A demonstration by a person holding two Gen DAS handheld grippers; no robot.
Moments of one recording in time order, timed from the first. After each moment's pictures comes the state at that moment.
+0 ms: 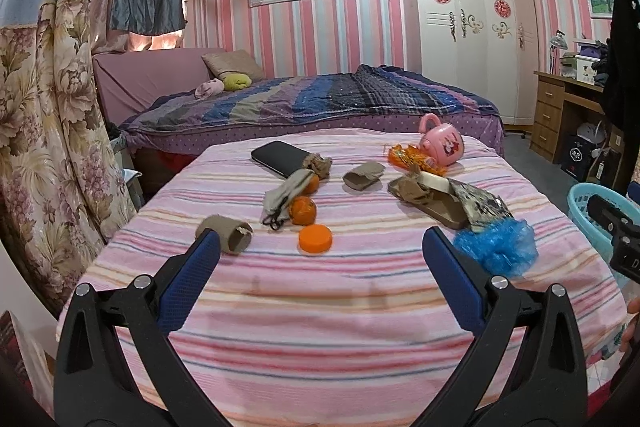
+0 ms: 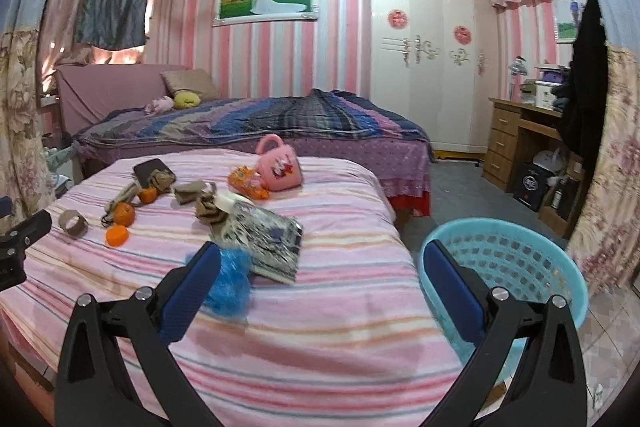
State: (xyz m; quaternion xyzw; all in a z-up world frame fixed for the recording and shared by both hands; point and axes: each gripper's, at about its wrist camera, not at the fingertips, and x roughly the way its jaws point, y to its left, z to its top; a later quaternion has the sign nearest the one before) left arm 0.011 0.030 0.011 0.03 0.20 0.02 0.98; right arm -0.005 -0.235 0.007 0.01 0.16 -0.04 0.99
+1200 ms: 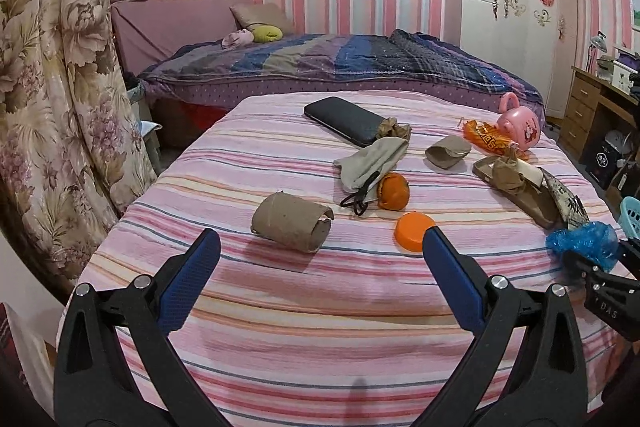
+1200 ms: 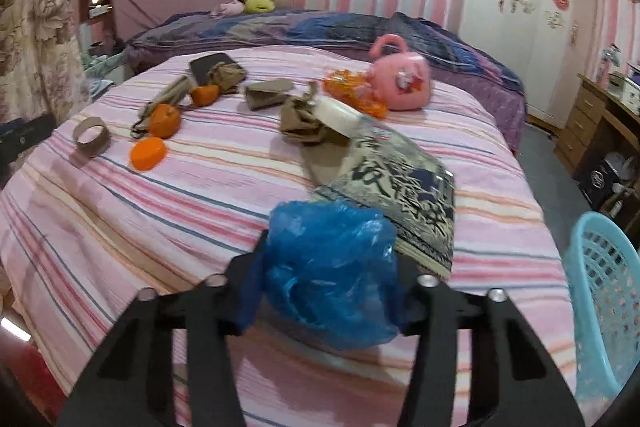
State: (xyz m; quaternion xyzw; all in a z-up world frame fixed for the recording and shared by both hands) left arm 0.083 0.115 -0.022 -0.01 0.28 0.07 0.96; right arm 0.098 -0.147 -0.047 -0.06 0.32 0.09 0.94
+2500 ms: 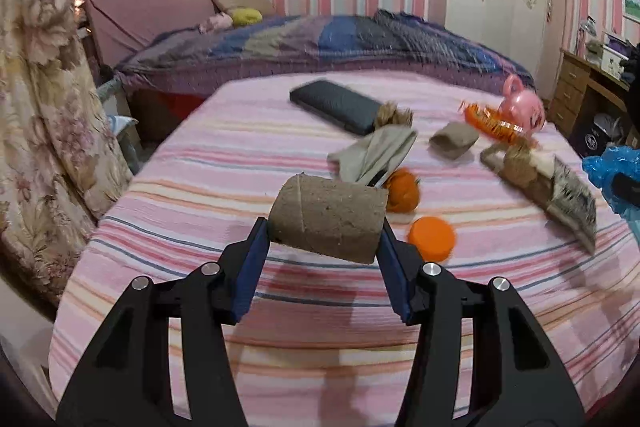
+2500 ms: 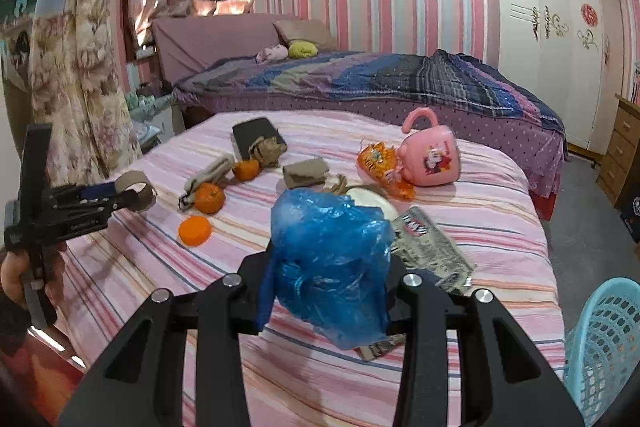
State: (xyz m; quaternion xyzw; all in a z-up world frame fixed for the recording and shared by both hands) left arm 0.121 0.119 -0.025 0.00 0.30 0.04 0.95; right arm 0.111 -0.173 0.008 -0.01 0.25 0.18 0.95
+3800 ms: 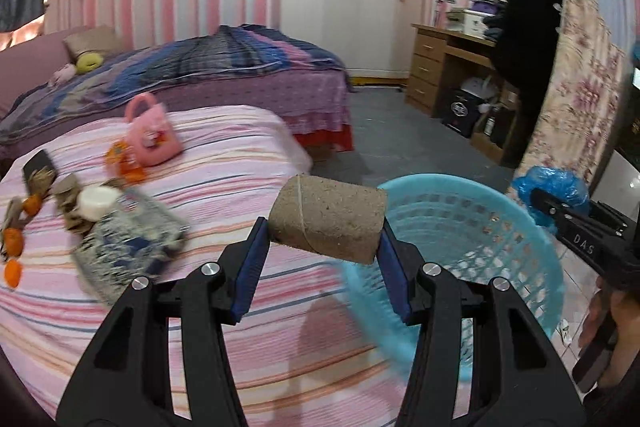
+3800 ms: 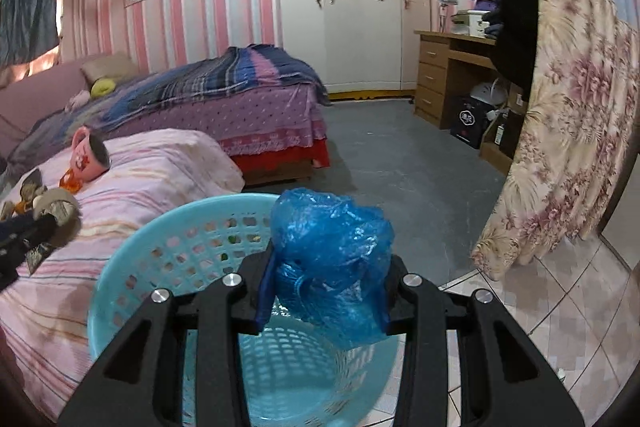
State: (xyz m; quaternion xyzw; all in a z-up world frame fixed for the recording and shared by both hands) left arm 0.087 -0.305 -0.017 0.04 0.28 -0.21 0.94; right arm 0.034 -0.523 -0.023 0.08 0.25 -0.16 0.95
